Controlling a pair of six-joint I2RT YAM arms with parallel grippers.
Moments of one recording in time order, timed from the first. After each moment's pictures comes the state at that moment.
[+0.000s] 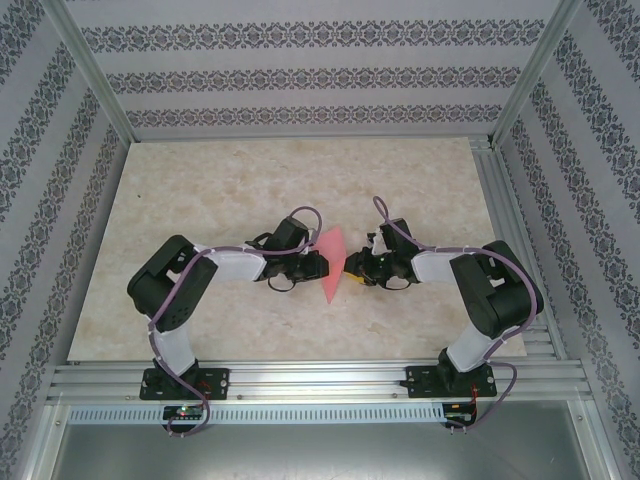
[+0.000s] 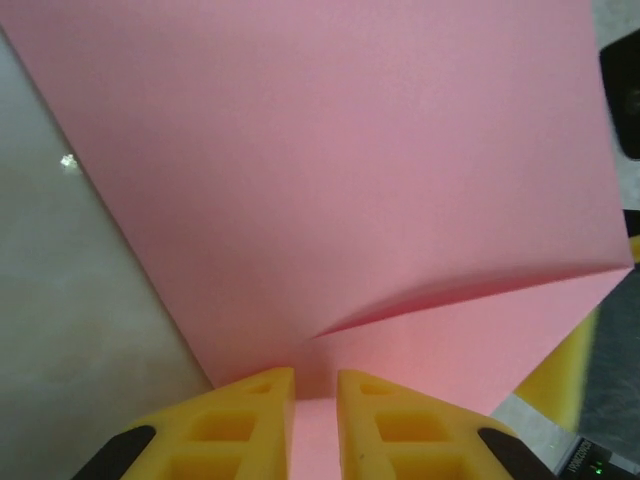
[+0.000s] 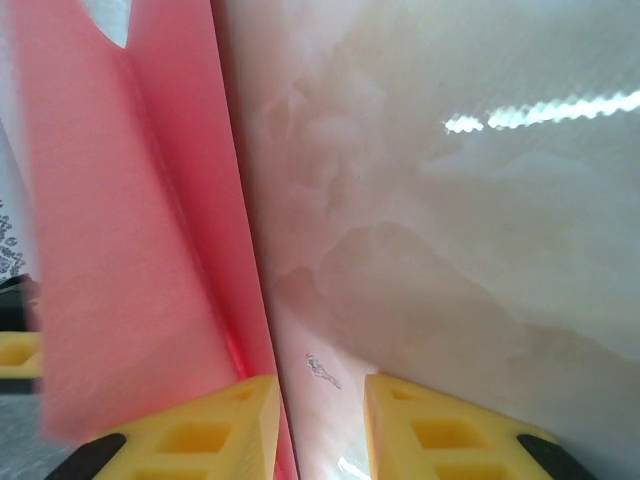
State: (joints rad) left arm -0.68 1.83 0.91 0.02 0.44 -0.82; right arm 0.40 1.67 0.64 0.06 -0.64 0.80
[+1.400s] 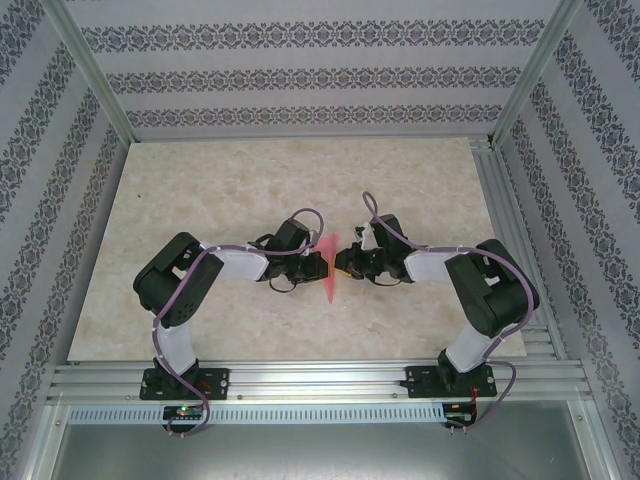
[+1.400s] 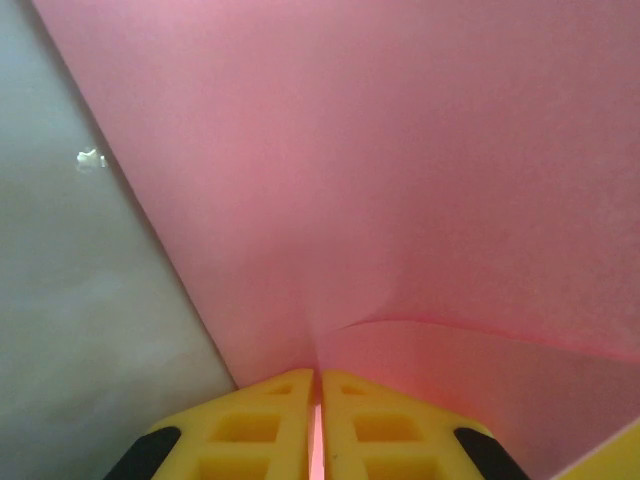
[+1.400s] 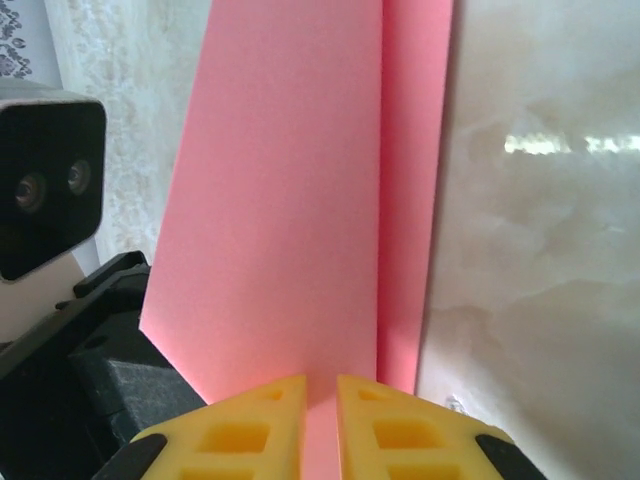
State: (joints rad) left arm -0.68 1.86 0.91 0.04 0.44 -0.82; right arm 0.46 1.69 0.67 0.17 -0.66 0.83
